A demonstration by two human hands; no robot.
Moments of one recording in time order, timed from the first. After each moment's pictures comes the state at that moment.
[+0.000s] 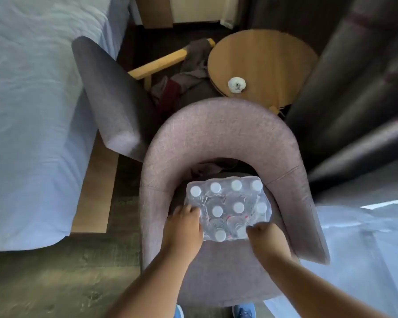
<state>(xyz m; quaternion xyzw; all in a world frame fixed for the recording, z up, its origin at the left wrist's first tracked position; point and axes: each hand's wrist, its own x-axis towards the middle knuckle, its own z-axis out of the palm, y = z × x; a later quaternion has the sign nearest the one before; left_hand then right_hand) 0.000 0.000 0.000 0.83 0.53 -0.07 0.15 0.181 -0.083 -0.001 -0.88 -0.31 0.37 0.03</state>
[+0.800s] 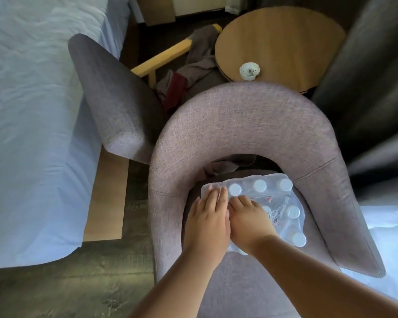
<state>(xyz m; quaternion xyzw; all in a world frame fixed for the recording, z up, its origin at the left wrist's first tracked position) 0.017 0.023 -0.038 0.87 0.47 0.02 0.14 0.140 -0.010 -0.069 -0.71 -0.70 0.10 0.01</state>
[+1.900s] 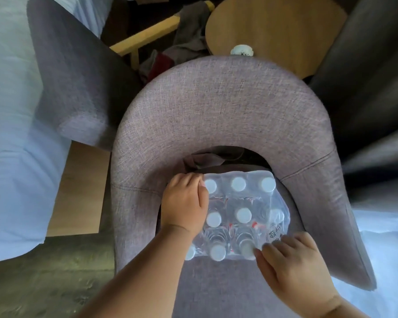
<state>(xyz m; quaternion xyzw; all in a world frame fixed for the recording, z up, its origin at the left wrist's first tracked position) 0.054 0.064 -0.082 0.82 0.54 0.14 0.13 0.226 -0.113 -0.082 -0.69 -0.70 -0.02 0.17</state>
